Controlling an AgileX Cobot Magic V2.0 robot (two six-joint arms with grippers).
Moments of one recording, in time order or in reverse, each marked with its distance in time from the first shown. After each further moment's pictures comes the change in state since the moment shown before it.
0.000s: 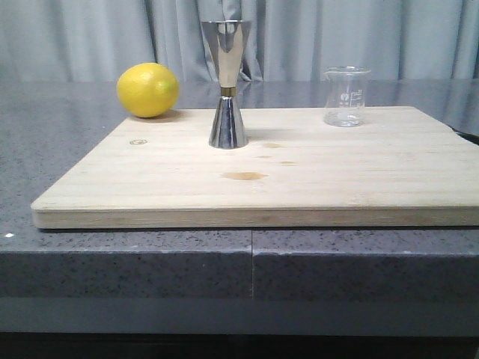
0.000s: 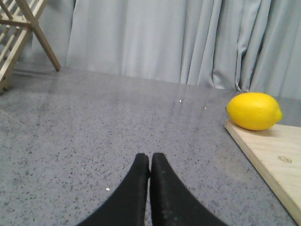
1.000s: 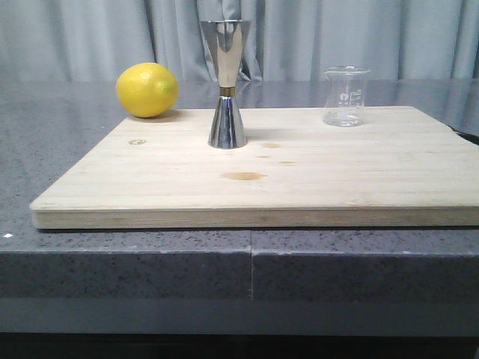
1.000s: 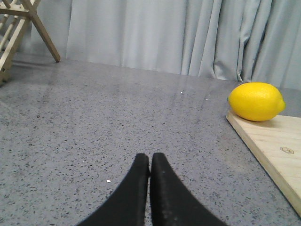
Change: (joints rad) left arm 0.000 0.000 0.000 0.000 0.024 0.002; right arm 0.000 0.000 0.000 0.000 0.000 0.000
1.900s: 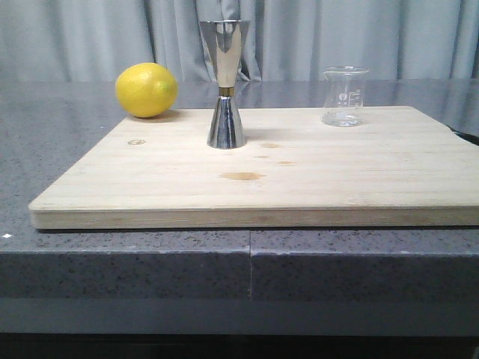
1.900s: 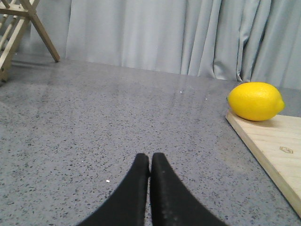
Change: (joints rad) left arm 0.000 0.000 0.000 0.000 0.000 0.000; right arm 0.000 -0.122 0.228 0.491 -0.165 -0.357
